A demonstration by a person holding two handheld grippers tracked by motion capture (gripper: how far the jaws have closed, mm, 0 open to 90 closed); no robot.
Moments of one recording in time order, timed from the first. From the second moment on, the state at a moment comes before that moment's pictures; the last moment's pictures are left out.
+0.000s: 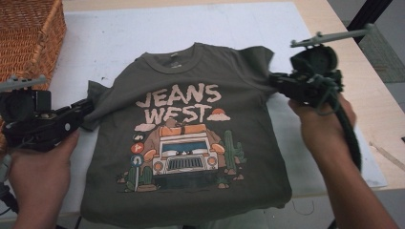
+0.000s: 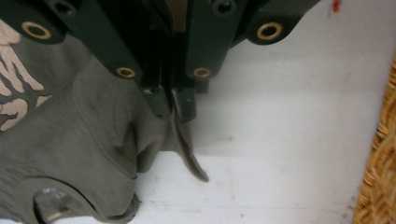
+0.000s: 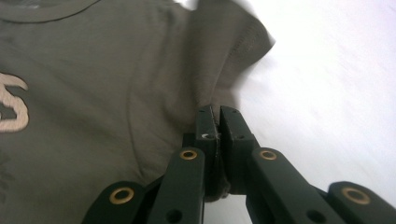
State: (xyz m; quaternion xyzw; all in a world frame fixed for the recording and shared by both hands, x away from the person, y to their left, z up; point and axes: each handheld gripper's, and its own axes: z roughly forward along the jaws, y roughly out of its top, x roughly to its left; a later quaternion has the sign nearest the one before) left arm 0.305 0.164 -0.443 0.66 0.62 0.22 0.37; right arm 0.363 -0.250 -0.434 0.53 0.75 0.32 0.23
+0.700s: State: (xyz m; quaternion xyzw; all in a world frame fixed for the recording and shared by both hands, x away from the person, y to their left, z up) left arm 0.403 0.152 -0.428 0.77 0.53 0.13 0.32; right arm 0.437 -0.238 -0.413 0.46 0.79 0.37 0.17
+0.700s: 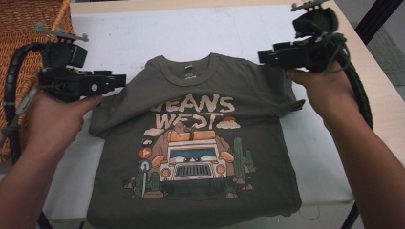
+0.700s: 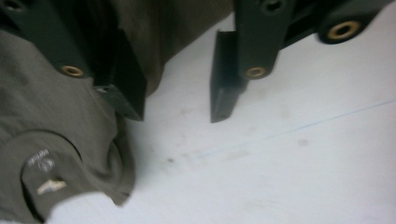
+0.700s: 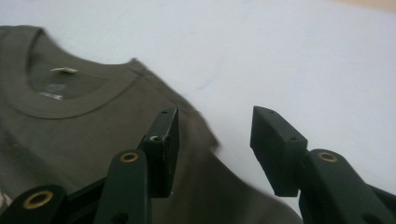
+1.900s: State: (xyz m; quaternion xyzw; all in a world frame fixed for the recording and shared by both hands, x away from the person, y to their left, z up) left arm 0.393 0.129 -0.434 0.81 0.47 0.14 0.33; right arm 0.463 -0.221 -0.437 0.42 0.83 0.34 0.12
